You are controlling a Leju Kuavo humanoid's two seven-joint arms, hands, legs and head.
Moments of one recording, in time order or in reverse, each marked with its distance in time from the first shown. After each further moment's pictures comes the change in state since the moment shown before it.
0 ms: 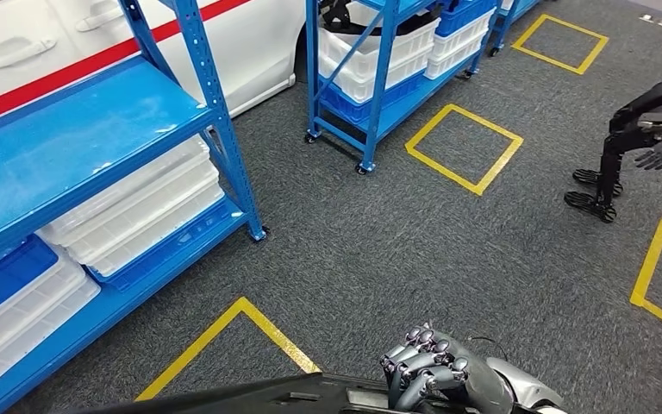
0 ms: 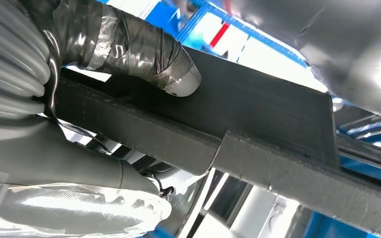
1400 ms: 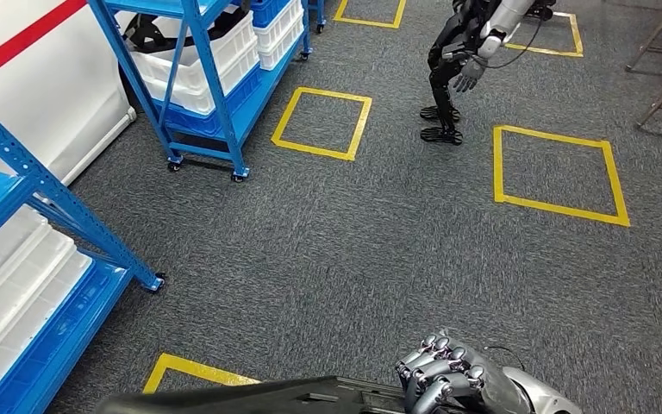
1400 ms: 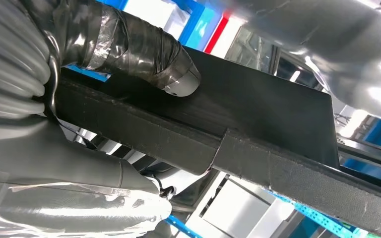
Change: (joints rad) left arm -0.002 -0.009 0.004 0.000 -0.054 -0.015 0.034; right arm 0.083 0.011 -0.095 -0.035 0.013 0.063 0.000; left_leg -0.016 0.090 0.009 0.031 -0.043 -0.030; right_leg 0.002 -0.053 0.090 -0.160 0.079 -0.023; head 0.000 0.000
